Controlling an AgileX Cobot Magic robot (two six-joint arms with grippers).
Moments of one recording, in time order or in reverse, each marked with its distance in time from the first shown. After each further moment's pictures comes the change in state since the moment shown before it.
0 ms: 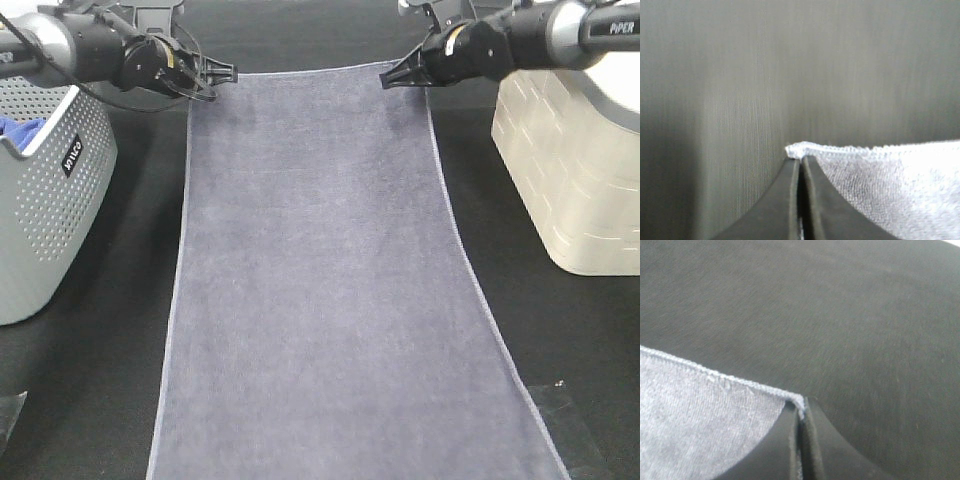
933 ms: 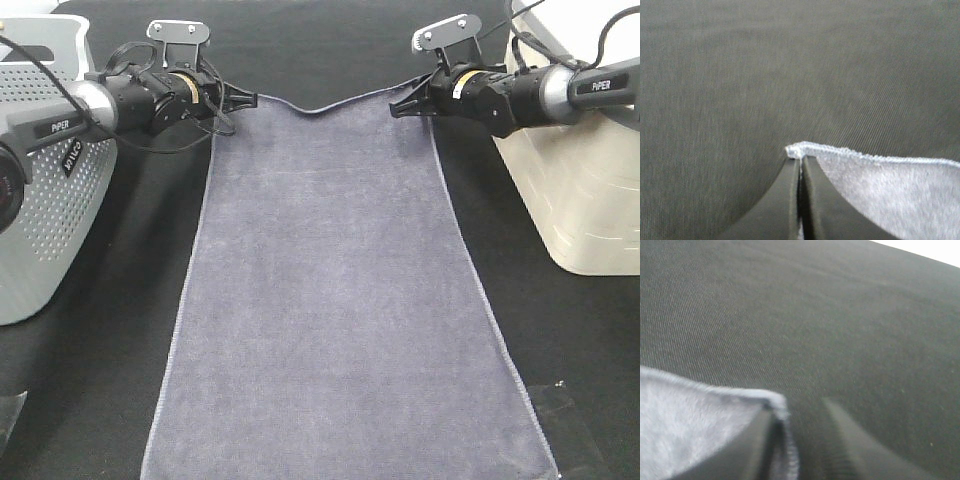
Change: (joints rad) left arm 0.002 0.226 -0.211 0.030 -0.136 0.015; right arm -0.051 0.135 0.000 0.012 -0.266 -0.030
